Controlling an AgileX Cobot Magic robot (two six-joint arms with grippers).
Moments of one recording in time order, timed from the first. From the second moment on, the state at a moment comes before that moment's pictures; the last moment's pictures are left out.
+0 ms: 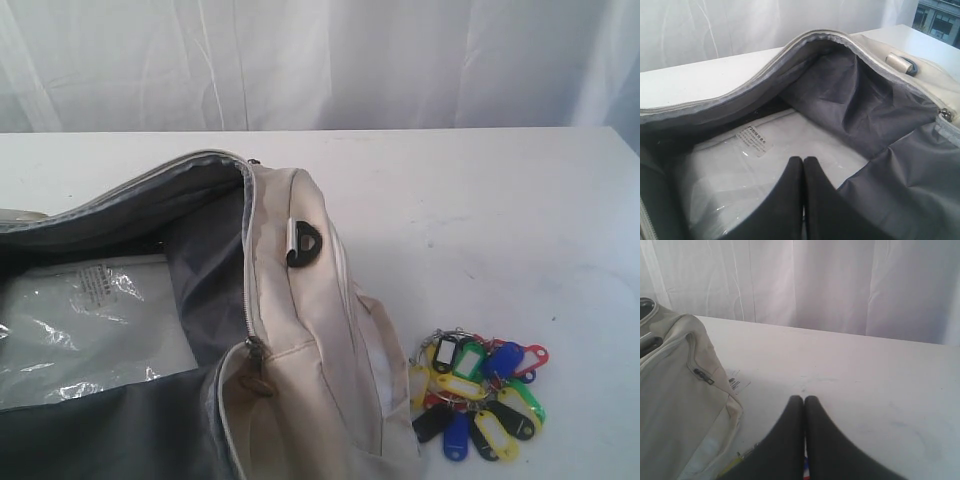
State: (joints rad) left arm -0.62 0.01 -0.35 0.16 0.67 -0.21; right arm 0.60 0.00 -0.31 -0.32 0.55 0.27
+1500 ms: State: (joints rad) left arm -0.03 0.00 0.02 0.05 0.42 -0.01; right arm 0.60 0.00 -0.31 -0.32 0.55 0.27
